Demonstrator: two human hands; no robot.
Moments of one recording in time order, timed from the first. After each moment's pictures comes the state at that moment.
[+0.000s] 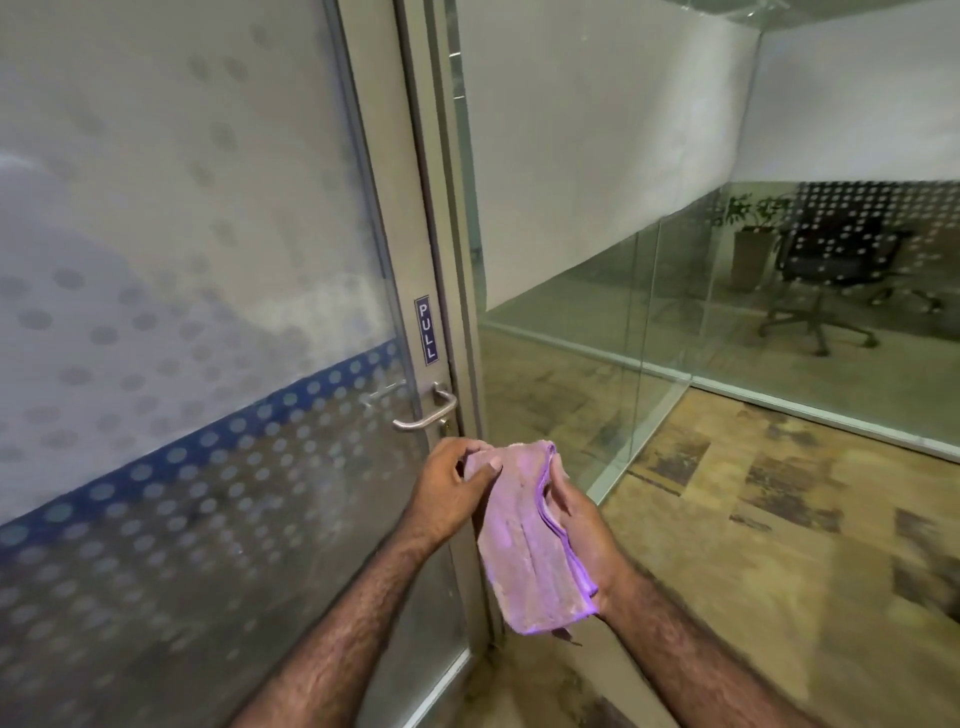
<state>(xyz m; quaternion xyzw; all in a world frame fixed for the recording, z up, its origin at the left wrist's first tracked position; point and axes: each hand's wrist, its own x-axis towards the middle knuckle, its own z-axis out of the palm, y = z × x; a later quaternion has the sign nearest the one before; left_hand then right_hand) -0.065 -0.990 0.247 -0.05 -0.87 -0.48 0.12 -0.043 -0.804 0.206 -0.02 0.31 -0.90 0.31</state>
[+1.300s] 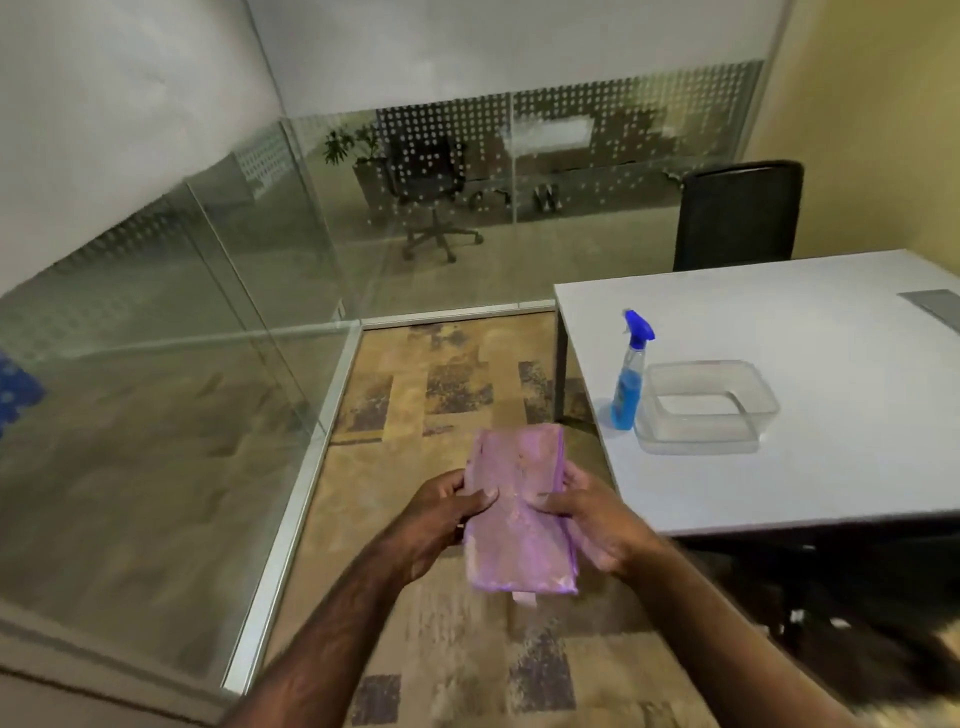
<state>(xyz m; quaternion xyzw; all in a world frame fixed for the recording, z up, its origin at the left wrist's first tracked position) -0.024 -0.454 0.160 -0.20 -0.67 -0.56 -0.45 0.122 -0.275 0.138 0.20 0.47 -0.86 -0.06</state>
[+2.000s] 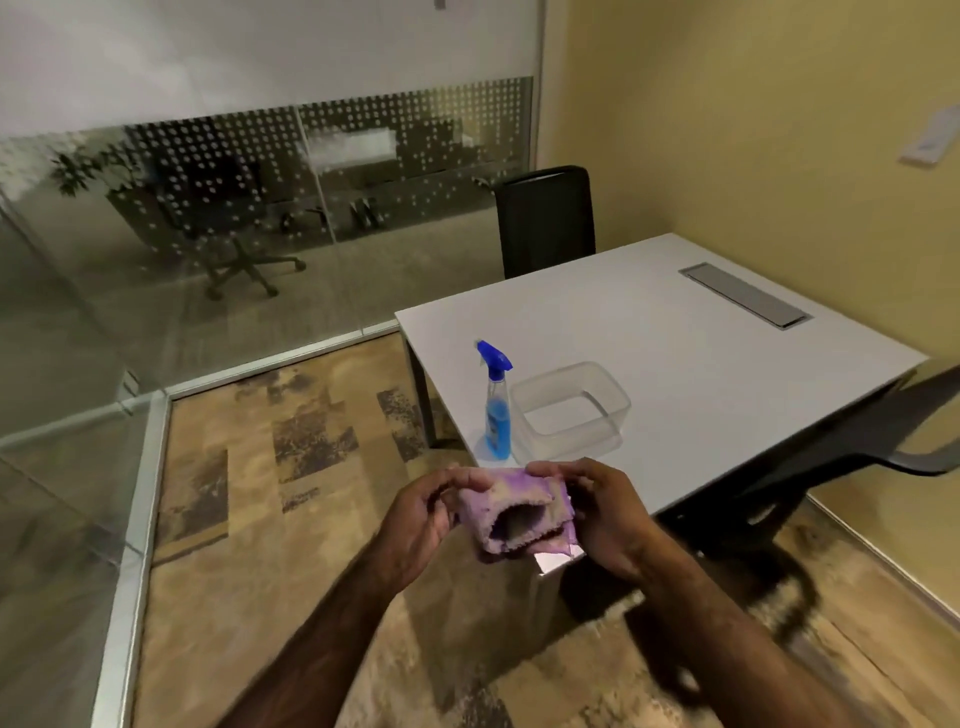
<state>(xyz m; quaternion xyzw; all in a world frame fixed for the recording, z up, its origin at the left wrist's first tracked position) -0.050 -0.257 0.141 -0.34 -0.53 -0.58 -0.52 0.168 -0.142 0.144 0.39 0.37 -0.80 -0.26</state>
